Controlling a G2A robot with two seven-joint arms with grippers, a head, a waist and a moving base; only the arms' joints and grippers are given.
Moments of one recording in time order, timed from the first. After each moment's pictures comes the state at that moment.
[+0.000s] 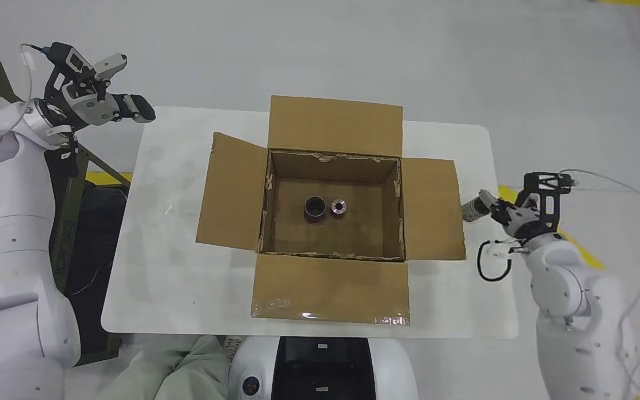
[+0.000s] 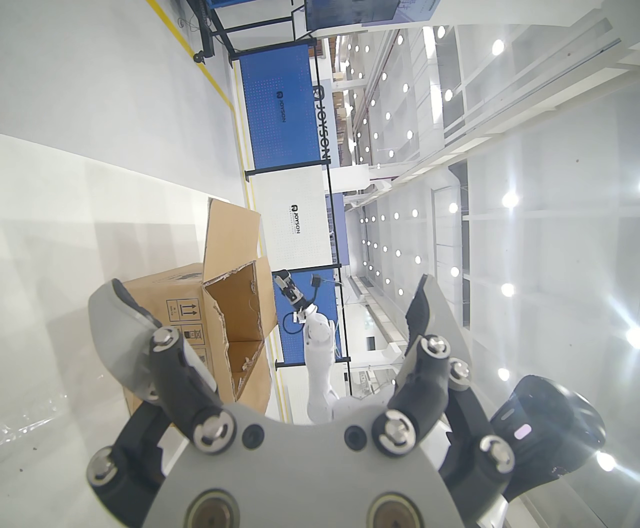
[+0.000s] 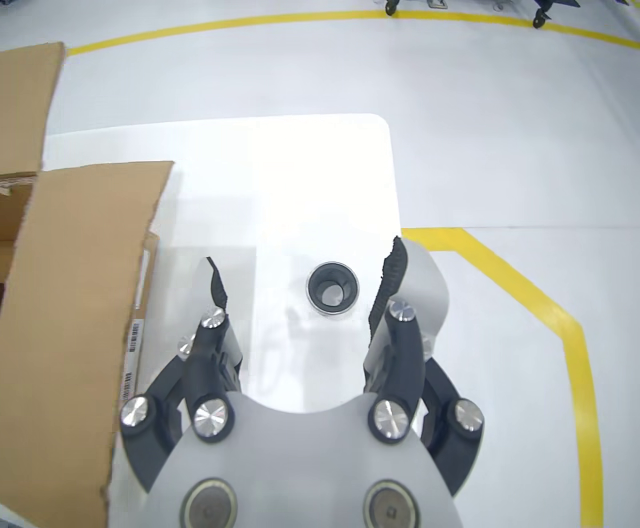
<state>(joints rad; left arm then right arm) 0.70 -0.88 -1.65 -0.94 -0.44 -0.06 -1.40 -1.55 -1.25 1.75 -1.88 -1.08 -0.07 0.63</state>
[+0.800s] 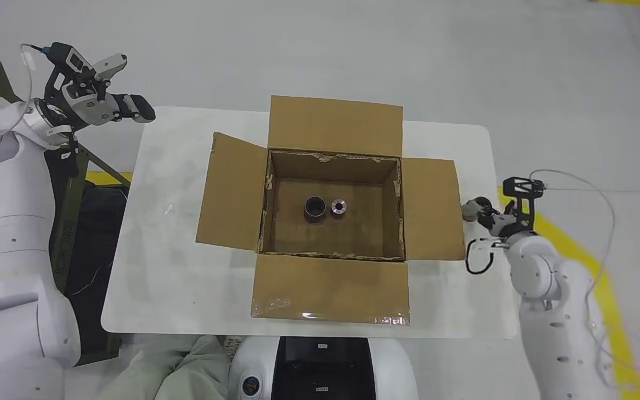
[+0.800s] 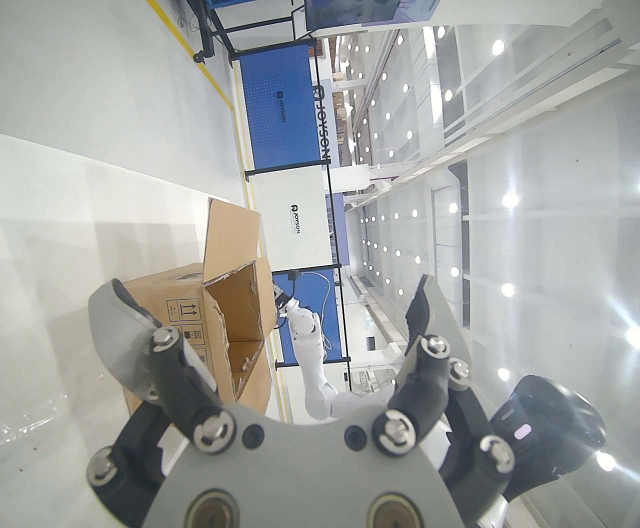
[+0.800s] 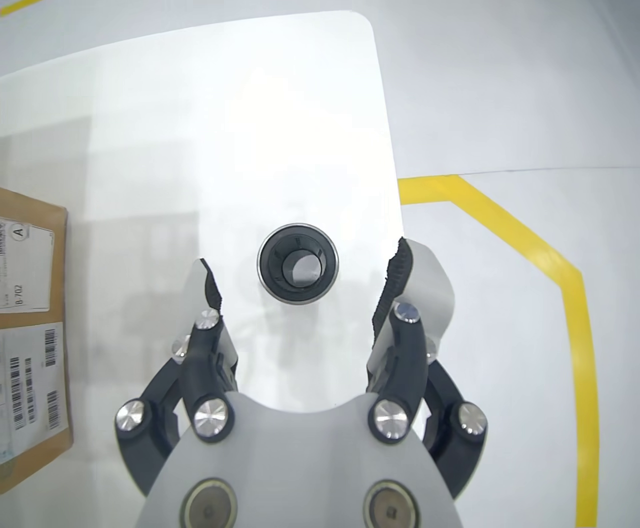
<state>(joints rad) 0.70 -0.88 -1.65 -0.94 -0.44 -0.06 -1.40 -1.44 -1.25 1.65 -1.64 -1.13 -0.02 0.62</state>
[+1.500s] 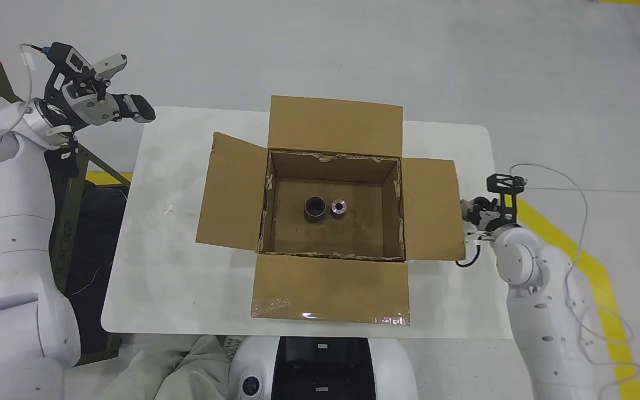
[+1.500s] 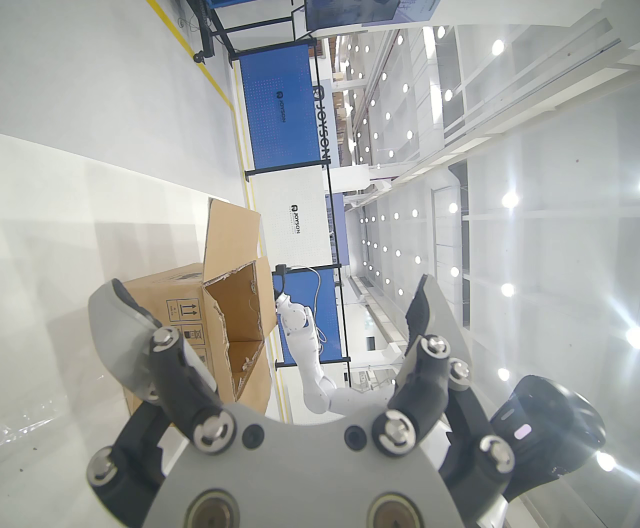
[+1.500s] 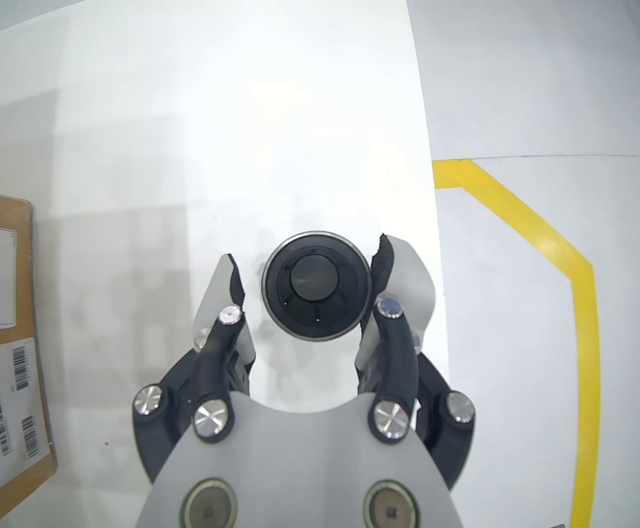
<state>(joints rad) 0.70 -0.88 -1.65 -0.94 -0.44 -0.06 -1.40 -1.35 -1.25 1.57 -1.50 -1.15 0.00 0.63</state>
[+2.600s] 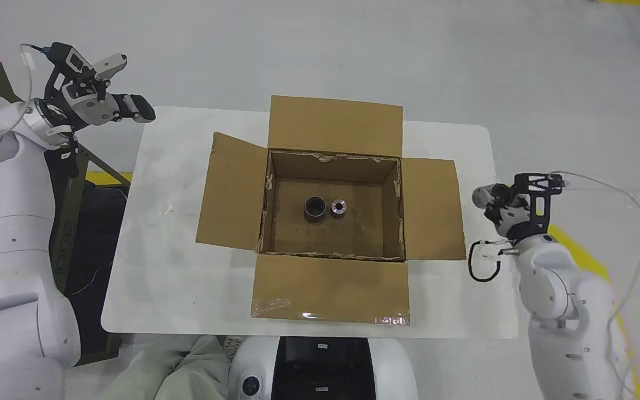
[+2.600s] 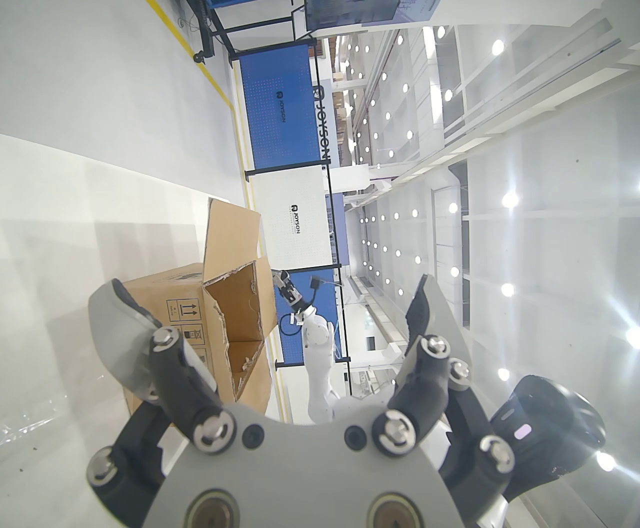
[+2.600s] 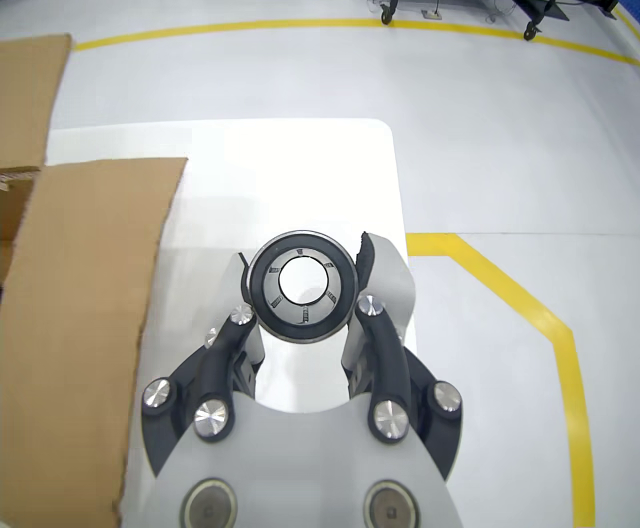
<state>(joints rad) 0.70 -0.88 -1.65 -0.94 -0.44 -0.06 -1.40 -1.60 -1.23 1.69 -1.97 -1.11 -0.01 0.57</state>
